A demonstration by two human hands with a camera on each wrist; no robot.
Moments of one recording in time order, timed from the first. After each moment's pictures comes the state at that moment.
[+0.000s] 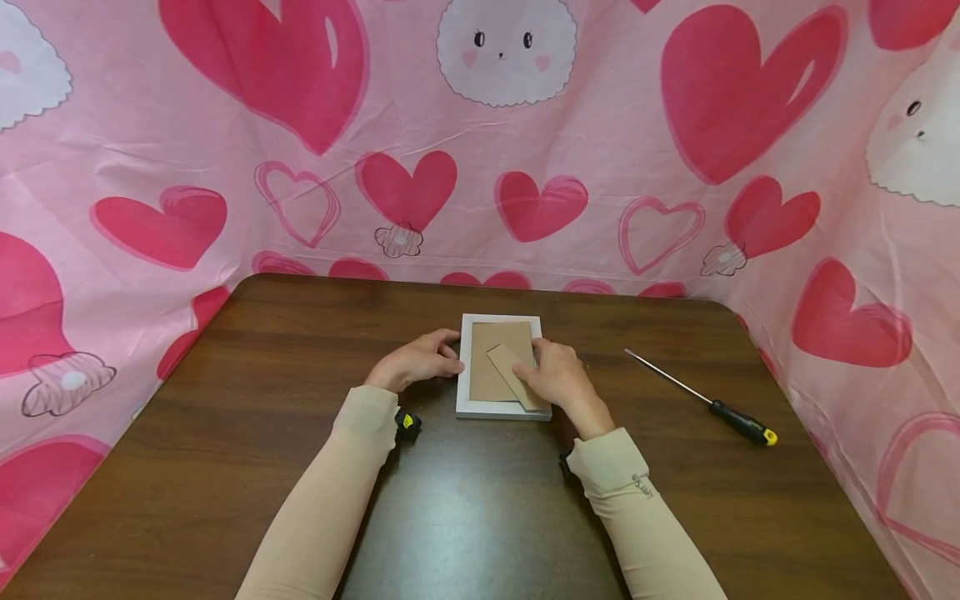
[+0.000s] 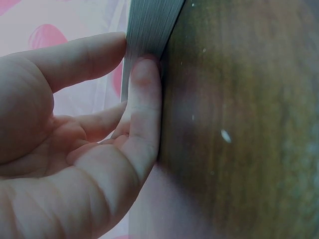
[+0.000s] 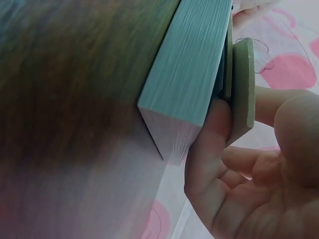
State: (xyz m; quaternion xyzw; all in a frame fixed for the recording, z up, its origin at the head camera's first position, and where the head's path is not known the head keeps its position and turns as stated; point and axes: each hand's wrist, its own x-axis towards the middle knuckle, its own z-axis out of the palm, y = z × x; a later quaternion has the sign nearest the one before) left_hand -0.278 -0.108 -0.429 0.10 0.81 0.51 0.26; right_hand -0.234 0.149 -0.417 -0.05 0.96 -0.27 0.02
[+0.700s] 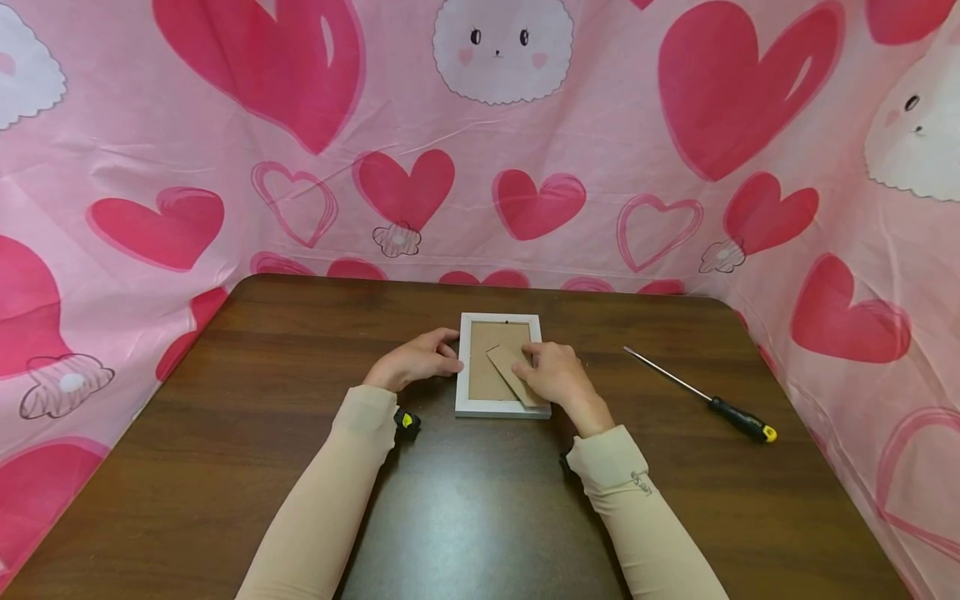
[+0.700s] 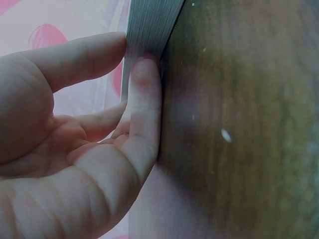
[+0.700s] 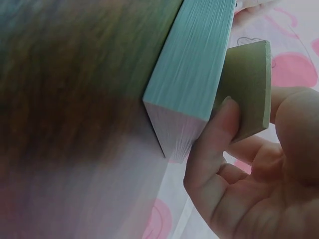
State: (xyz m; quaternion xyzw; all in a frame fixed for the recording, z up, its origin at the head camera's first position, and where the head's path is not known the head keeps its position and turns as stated) left_hand -0.279 -0.107 -0.433 0.10 0.81 0.52 0.25; right_hand -0.233 0.150 -0.419 -0.07 0.96 -0.26 0.03
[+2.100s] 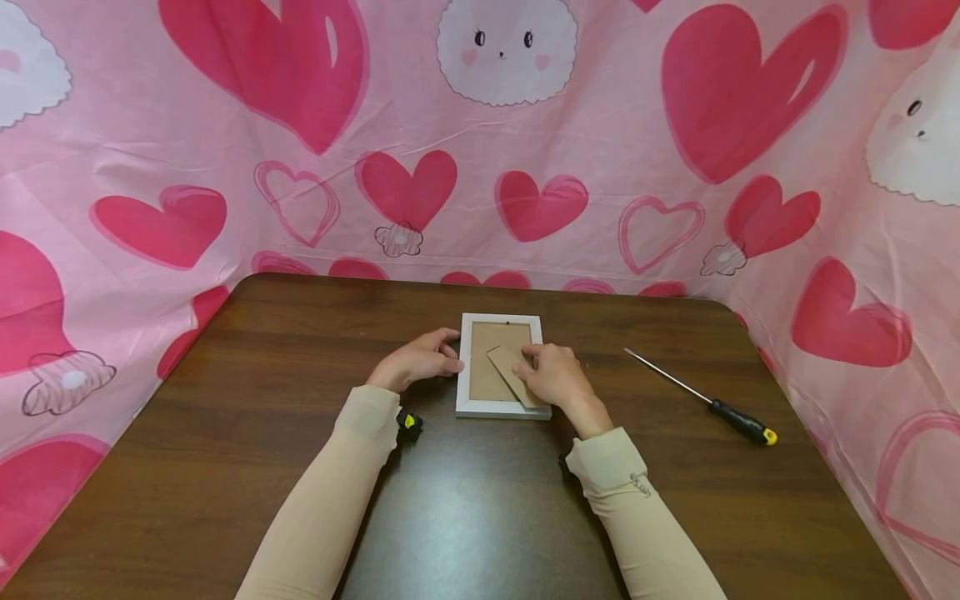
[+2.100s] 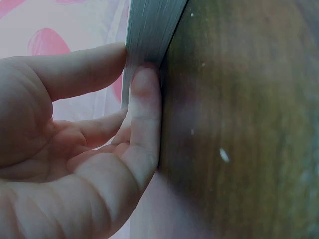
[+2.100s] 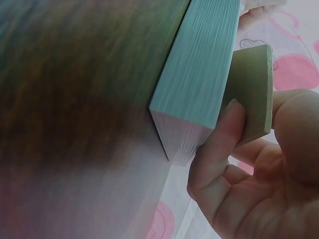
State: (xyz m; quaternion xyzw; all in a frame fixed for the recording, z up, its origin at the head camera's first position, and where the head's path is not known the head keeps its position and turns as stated) left_hand -0.276 -0.105 -0.429 0.09 0.82 0.51 0.25; right_hand -0.232 0.148 -0.418 -0.07 0.96 -0.28 0.04
